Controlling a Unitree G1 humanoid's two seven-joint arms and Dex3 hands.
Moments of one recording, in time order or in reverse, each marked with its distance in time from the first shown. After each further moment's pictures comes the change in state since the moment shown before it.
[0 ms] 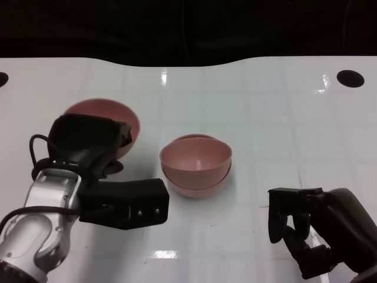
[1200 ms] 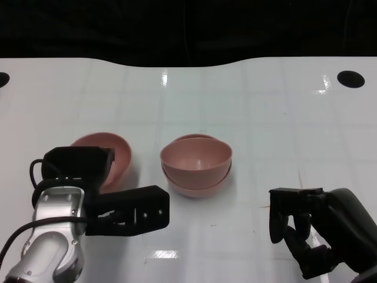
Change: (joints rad) left arm 0.060 -0.116 0.040 0.087 0.139 0.179 -0.232; right arm -0.002 -0.003 -0.001 0.009 0.004 -0.008 -0.002
